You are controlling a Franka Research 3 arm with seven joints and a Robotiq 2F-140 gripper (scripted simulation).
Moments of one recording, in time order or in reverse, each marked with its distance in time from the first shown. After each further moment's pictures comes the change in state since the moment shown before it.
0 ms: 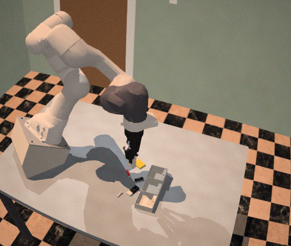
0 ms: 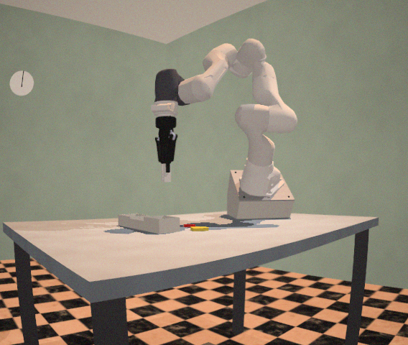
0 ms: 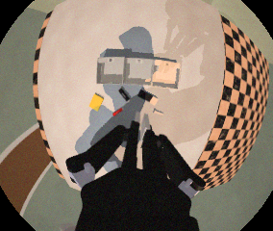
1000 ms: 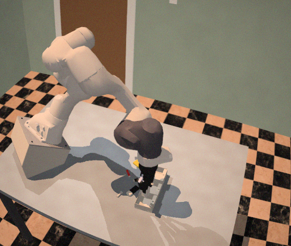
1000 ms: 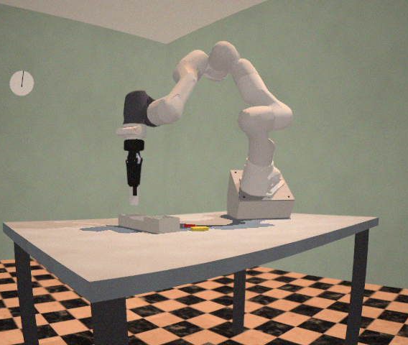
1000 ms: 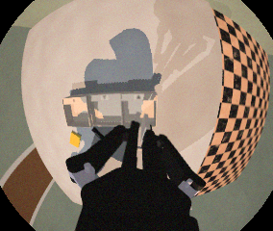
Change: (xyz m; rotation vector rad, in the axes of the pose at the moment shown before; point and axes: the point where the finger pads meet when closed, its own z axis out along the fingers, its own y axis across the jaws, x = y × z) arm 0.105 0.057 0.082 0.010 0.020 0.092
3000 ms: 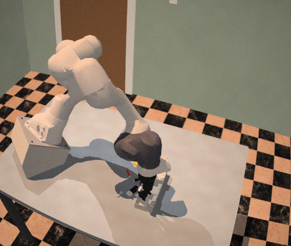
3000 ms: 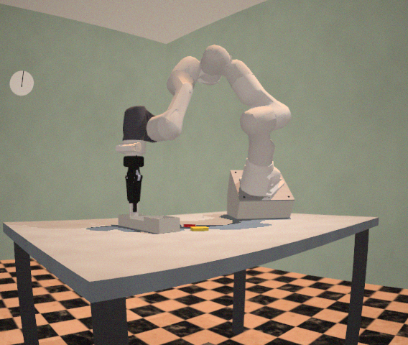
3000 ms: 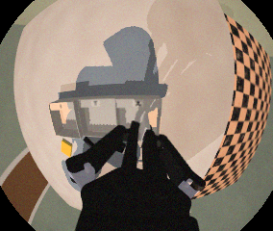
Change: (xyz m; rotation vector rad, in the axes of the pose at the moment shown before) arm 0.001 0.000 0.059 0.001 0.002 -0.013
